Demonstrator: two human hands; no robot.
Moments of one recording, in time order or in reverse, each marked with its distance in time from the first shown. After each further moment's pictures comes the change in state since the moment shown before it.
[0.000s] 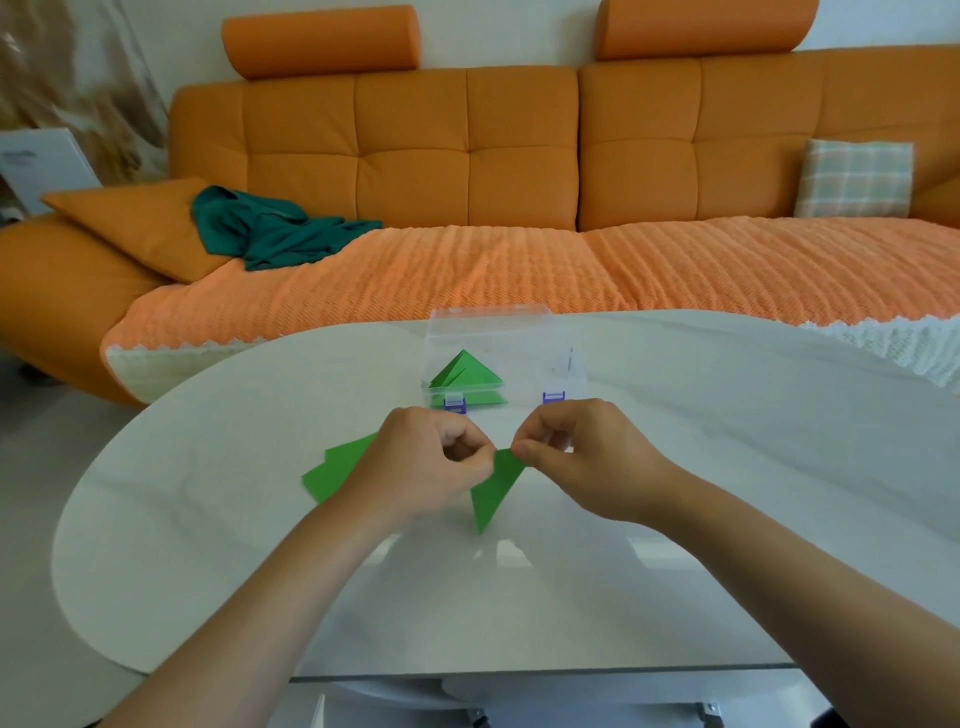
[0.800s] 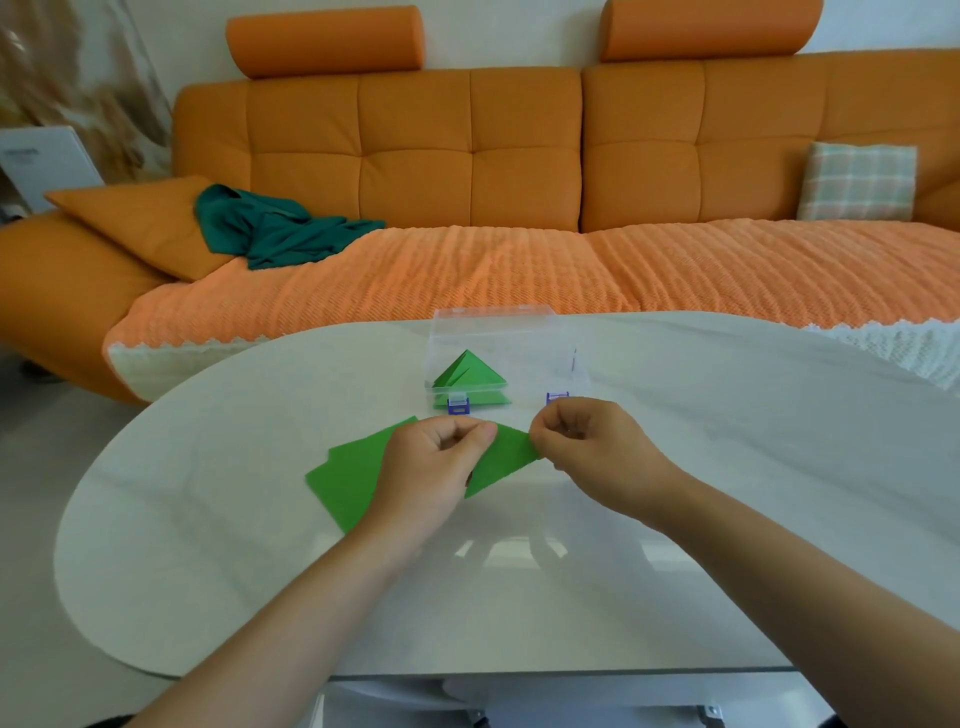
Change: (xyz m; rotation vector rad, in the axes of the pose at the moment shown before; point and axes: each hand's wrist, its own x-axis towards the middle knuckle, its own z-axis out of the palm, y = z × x) left_hand -0.005 -0.004 0.026 -0.460 0.199 -0.253; right_hand 0.001 0.003 0.005 0.243 0.044 0.195
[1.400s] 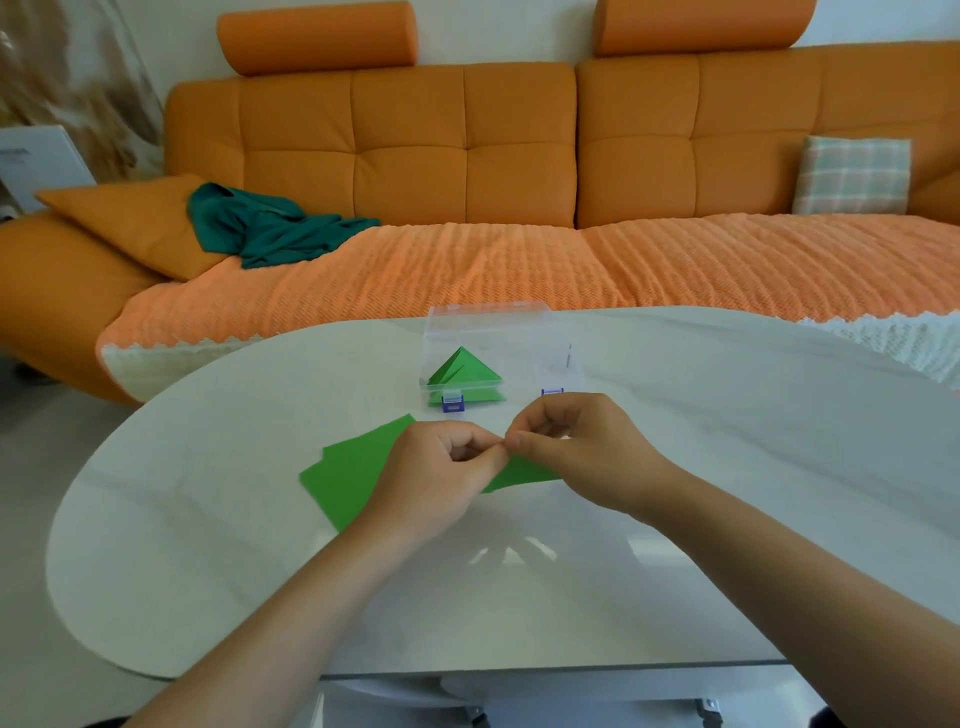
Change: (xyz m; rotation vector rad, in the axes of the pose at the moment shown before) left_hand -0.003 0.003 0.000 0.174 -0.138 0.084; right_hand -0.001 -0.007 0.001 0.003 -0.029 -0.056
